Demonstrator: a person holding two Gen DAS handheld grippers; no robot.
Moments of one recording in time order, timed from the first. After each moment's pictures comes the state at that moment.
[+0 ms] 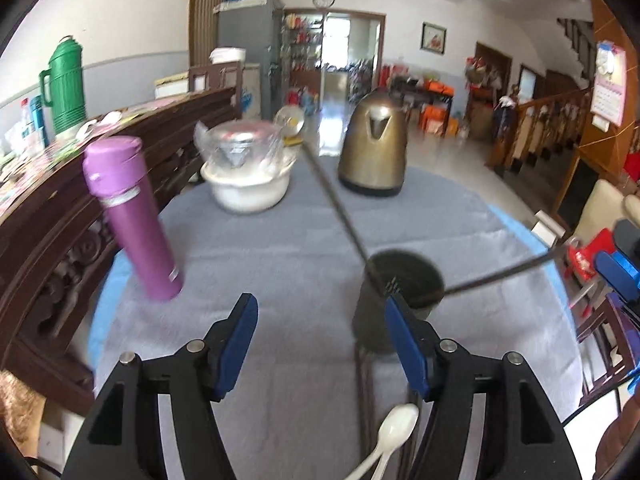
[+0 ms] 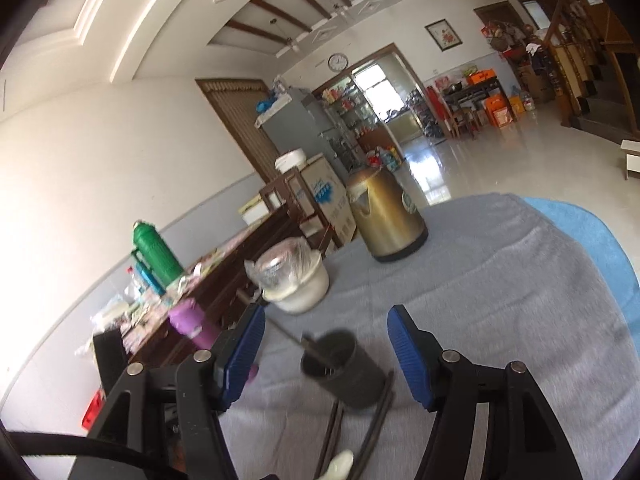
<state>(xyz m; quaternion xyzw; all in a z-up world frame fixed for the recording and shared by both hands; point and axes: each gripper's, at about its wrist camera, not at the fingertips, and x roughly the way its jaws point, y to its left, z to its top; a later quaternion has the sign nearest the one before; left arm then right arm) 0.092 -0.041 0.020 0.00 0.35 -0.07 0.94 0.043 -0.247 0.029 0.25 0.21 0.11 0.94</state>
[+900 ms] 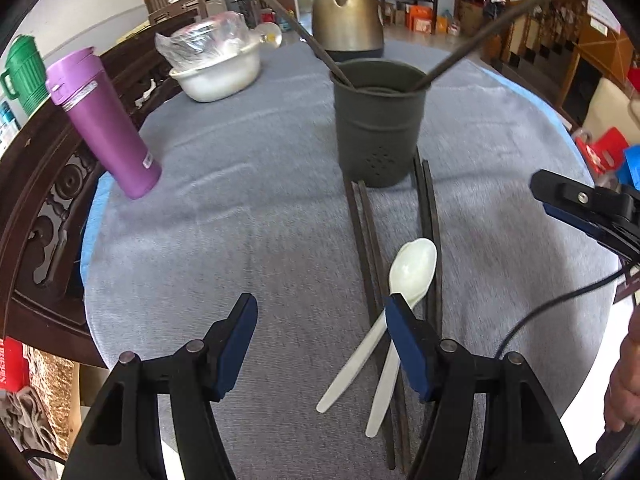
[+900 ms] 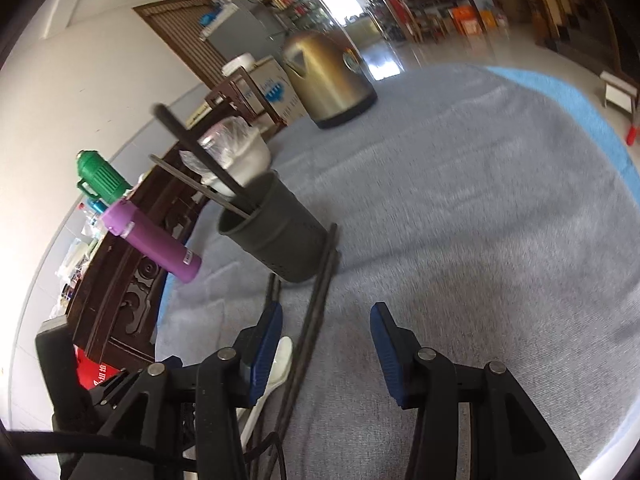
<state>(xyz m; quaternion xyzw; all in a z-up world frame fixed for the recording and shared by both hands) 0.051 -0.076 -0.062 0.10 0.49 -0.09 0.86 0.053 -0.236 -0.082 0.26 0.41 0.08 0.87</state>
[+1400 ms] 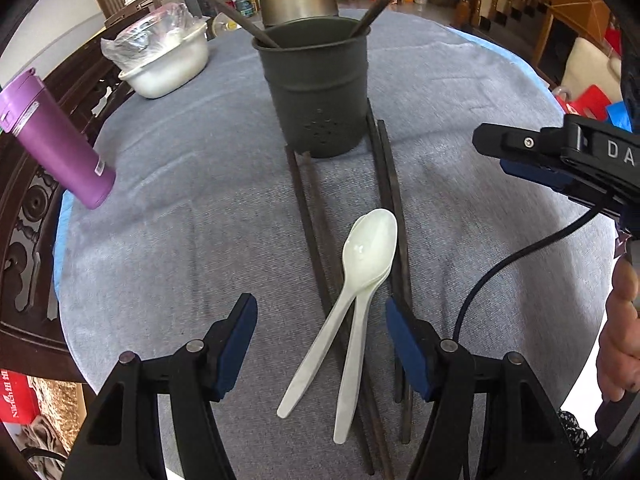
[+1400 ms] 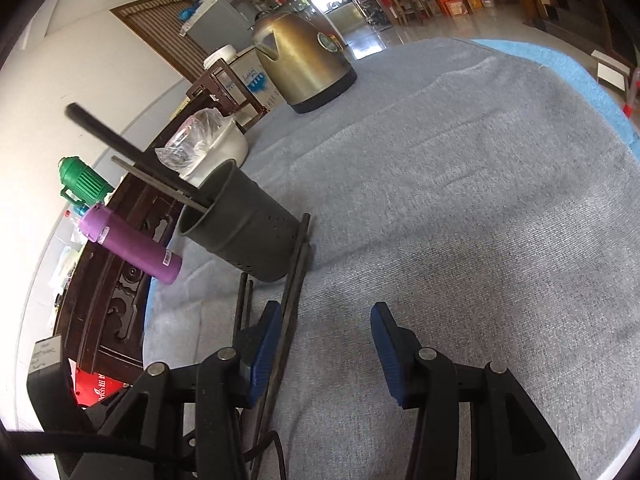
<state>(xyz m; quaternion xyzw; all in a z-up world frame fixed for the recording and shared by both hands) 0.054 -0.108 -0.084 0.14 0.52 -0.13 0.83 0.075 -0.244 -0.109 0.27 0.43 0.07 0.86</state>
